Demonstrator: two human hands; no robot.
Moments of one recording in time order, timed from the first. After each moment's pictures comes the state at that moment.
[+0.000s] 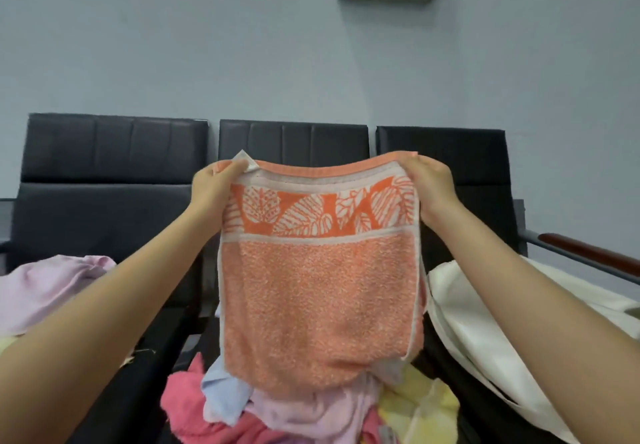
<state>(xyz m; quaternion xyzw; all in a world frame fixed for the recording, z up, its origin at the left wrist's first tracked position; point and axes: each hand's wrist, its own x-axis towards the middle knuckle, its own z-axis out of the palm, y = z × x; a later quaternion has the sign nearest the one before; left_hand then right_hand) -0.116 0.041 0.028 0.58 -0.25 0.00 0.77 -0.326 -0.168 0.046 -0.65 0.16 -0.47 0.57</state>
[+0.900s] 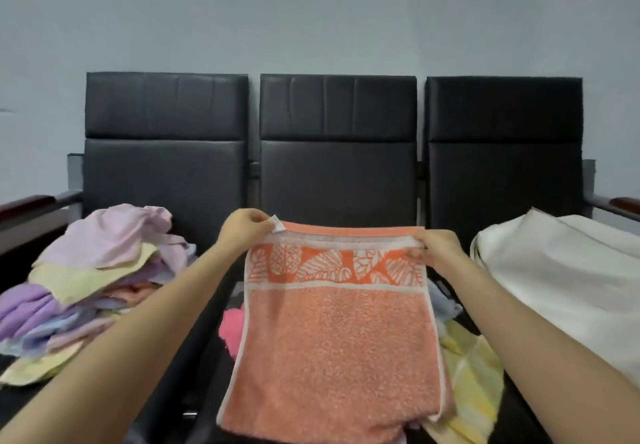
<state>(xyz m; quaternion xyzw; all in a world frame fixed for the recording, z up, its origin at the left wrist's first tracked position) -0.056 0.078 -0.113 0.87 -0.27 0.04 0.42 -0.270 -0.192 -0.123 -0.63 0.40 -0.29 0.59</state>
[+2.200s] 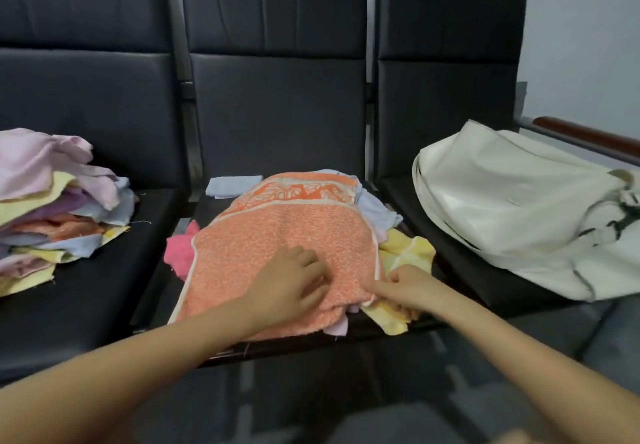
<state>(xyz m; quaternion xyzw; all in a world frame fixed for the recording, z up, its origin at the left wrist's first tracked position) -0.241 0.056 -0.262 0.71 -0.67 0.13 0.16 -0.415 -0.112 -0.236 -0.87 0.37 0.04 0.34</state>
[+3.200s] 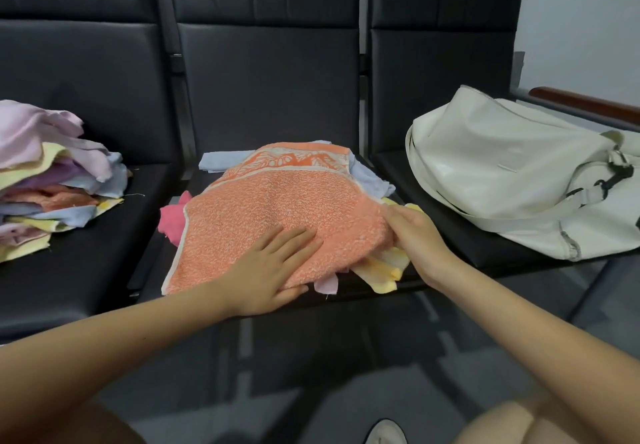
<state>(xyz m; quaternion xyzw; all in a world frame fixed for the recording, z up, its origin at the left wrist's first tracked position) -0.238 0.088 -0.298 0.67 -0.71 0.22 0.03 -0.436 -0.095 -0.231 -0.74 0.26 -0.27 0.56</state>
